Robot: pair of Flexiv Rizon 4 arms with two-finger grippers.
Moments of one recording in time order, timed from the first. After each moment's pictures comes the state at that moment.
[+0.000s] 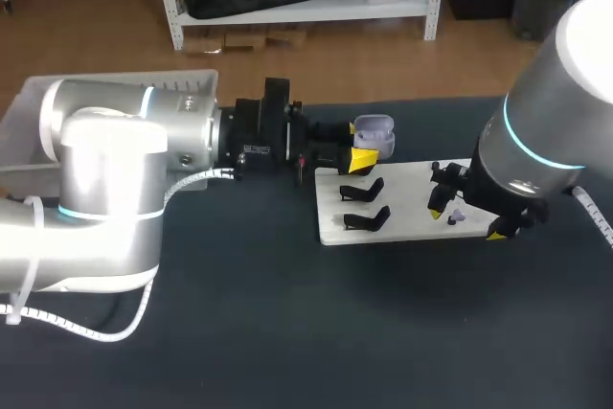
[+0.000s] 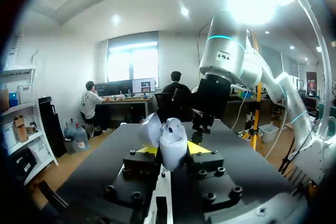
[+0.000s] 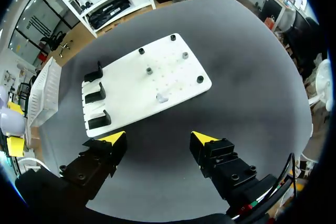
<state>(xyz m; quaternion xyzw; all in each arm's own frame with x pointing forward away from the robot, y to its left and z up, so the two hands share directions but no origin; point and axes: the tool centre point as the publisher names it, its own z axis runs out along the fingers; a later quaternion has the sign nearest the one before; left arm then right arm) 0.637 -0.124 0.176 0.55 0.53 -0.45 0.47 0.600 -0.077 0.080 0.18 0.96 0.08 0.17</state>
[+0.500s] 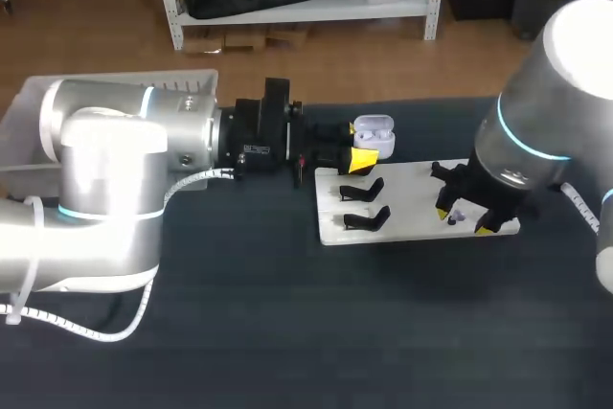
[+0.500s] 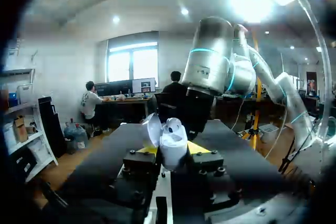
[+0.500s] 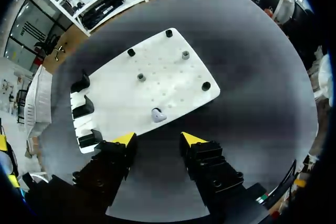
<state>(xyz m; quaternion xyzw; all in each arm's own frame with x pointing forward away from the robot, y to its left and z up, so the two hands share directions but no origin) 0.637 -0.124 0.176 0.55 0.53 -0.45 0.47 0.629 -0.082 0.049 0.21 0.96 0.09 0.15</state>
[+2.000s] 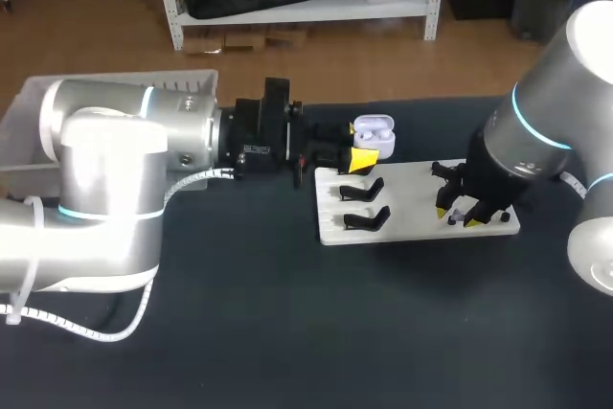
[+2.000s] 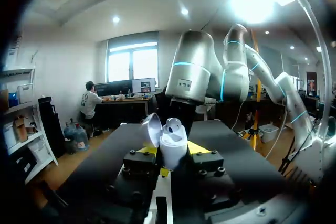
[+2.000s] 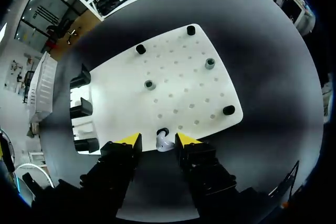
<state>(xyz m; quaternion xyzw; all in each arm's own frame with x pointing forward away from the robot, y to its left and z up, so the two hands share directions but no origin) 0.637 -0.124 0.176 0.55 0.53 -0.45 0.47 0.657 -0.083 0.025 0.14 0.97 0.13 0.12</state>
